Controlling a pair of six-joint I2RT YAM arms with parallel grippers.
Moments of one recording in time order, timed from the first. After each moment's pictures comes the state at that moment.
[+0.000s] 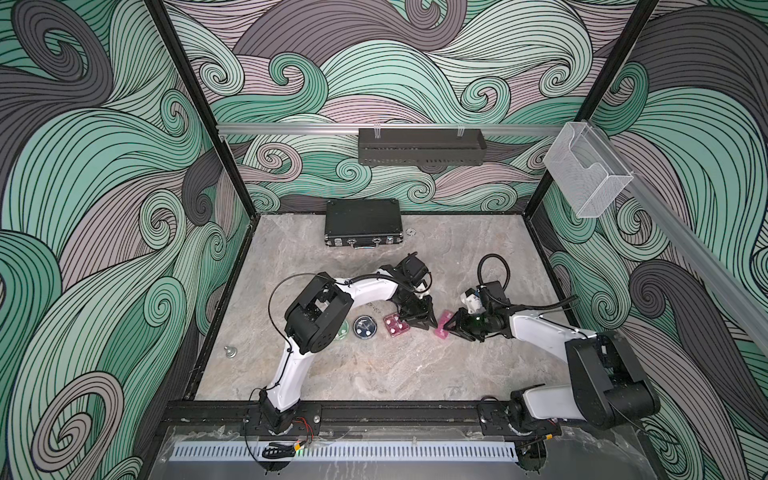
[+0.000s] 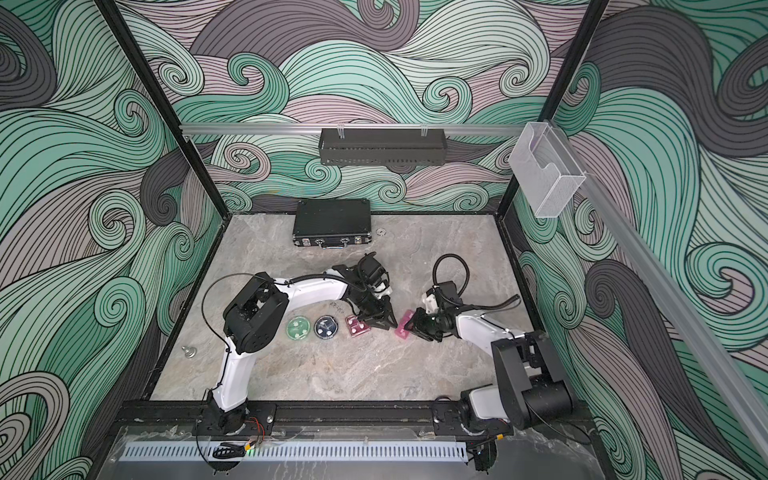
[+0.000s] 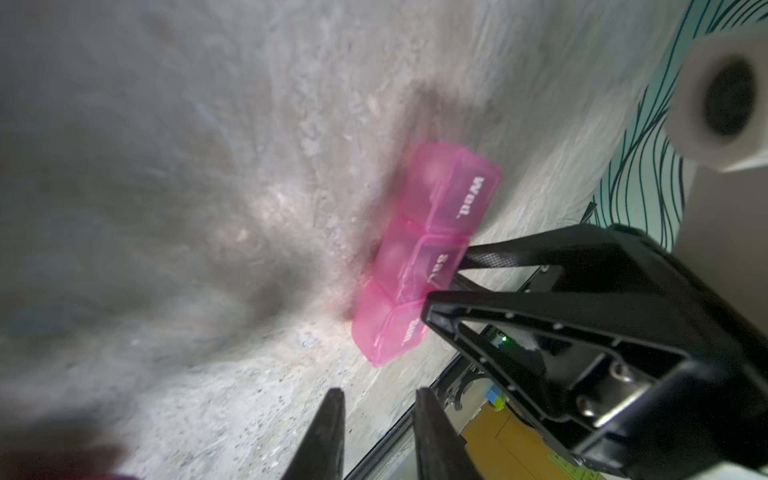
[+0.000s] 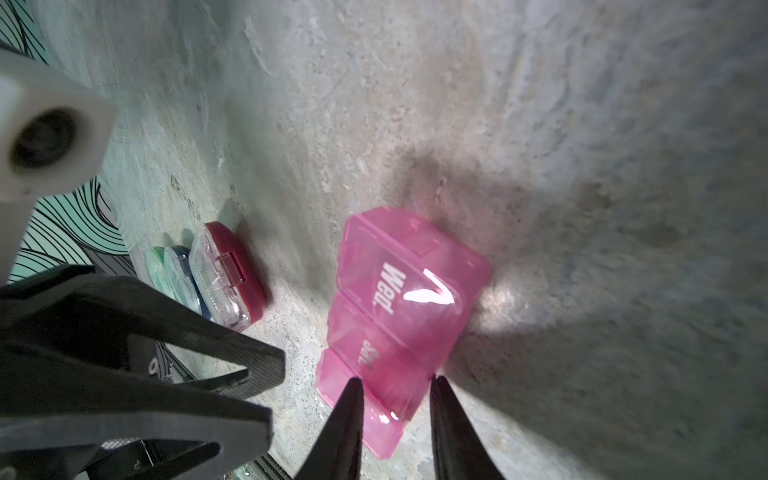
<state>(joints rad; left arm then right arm) -0.81 2.11 1.49 -0.61 0.67 -0.74 0.25 1.39 0.54 -0.31 -0.53 0.55</state>
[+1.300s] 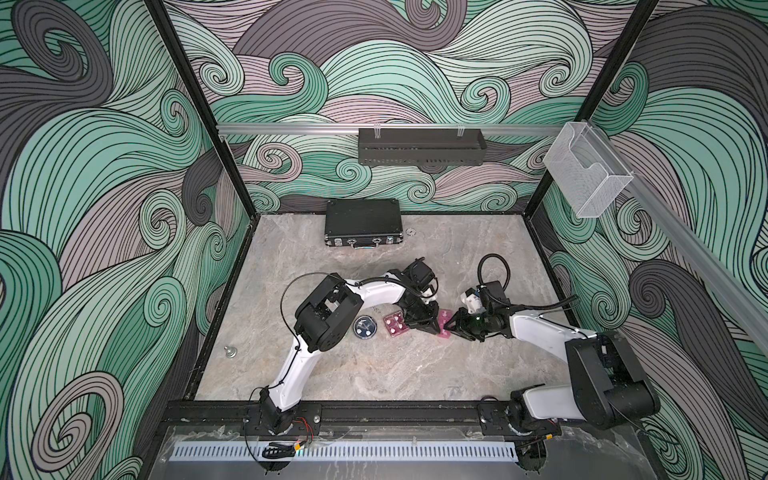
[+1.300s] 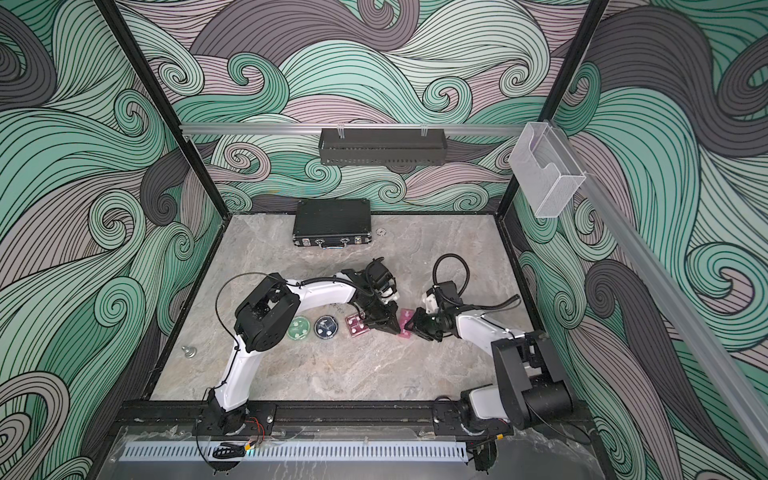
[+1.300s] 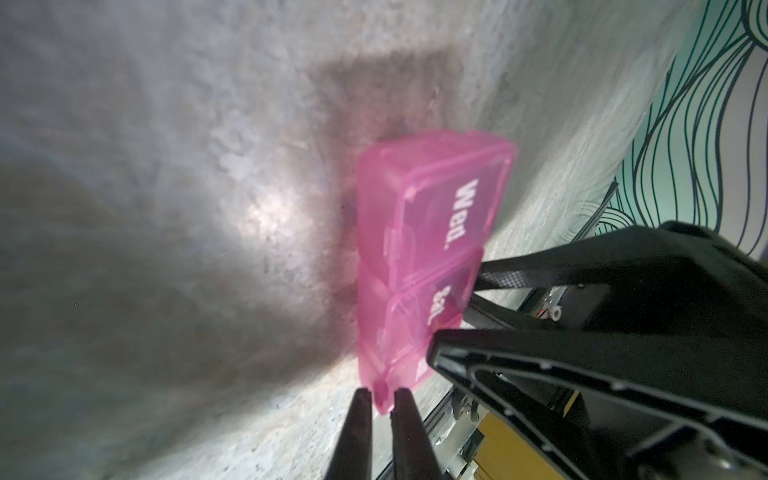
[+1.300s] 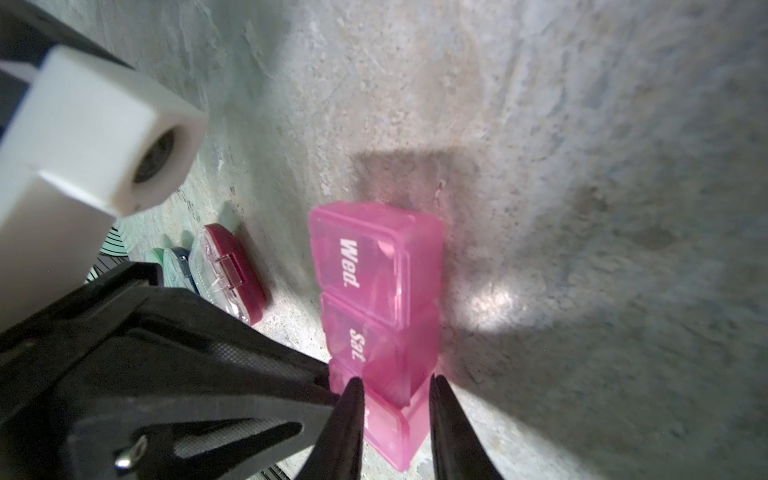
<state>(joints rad) -0.85 2.19 1.54 -0.60 0.66 -0.70 0.25 1.39 0.54 -0.31 -0.52 0.55</state>
